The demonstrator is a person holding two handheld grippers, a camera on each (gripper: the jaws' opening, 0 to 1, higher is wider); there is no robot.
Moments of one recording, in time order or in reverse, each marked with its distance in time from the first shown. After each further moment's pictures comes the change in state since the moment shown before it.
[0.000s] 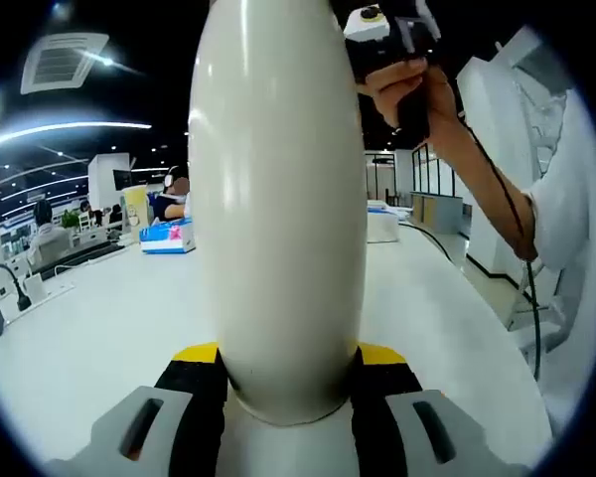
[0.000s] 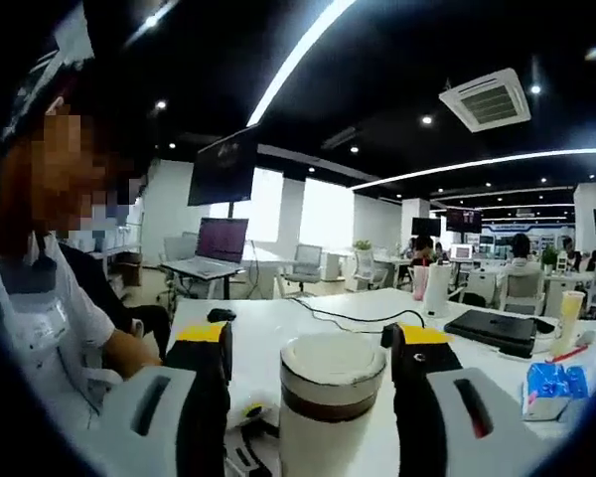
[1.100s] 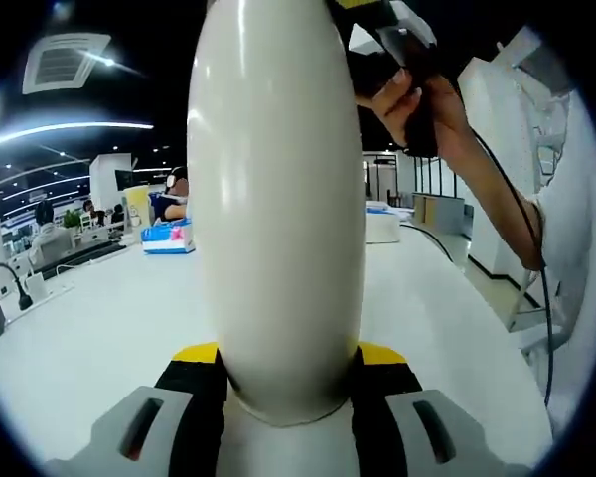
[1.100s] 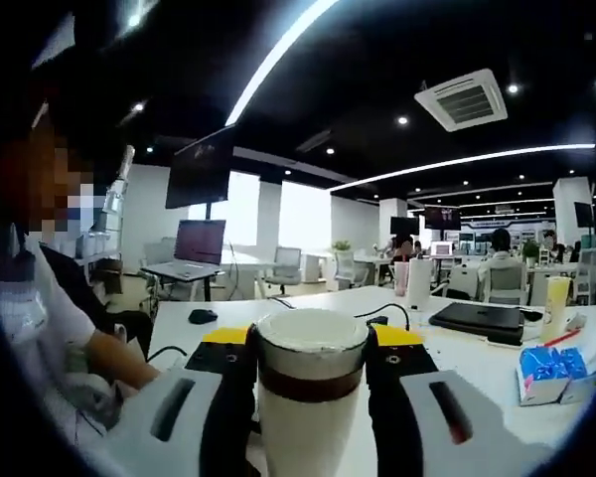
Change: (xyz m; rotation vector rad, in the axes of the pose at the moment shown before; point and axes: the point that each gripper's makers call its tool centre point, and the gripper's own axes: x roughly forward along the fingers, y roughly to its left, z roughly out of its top) left arm -0.001 0.001 0.001 -0.003 -0.004 0.008; right arm 0.003 -0.018 -0.023 0.022 -0.010 -0.018
